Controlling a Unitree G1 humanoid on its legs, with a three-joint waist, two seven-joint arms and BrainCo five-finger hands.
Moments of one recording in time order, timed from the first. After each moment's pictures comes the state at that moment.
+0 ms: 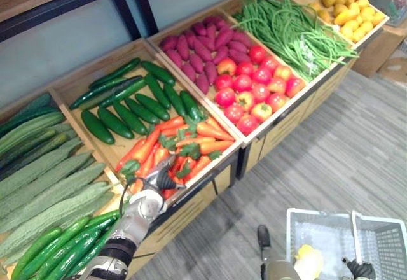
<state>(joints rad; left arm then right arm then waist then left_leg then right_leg) -0.24 0.46 -0.18 0.60 0.52 -0.14 0.18 0.13 -0.18 -0.51 0.87 -0.15 -0.06 -0.16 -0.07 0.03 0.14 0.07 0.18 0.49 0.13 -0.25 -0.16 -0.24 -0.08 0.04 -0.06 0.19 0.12</state>
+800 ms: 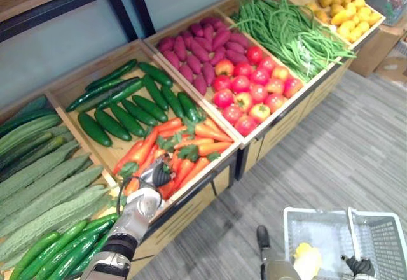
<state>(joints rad) -0.27 0.44 -0.15 0.67 0.55 -0.12 0.23 0.12 -0.20 -0.47 0.88 -0.16 -0.06 -0.16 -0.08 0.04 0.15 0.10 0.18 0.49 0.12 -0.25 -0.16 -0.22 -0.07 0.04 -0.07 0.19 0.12</state>
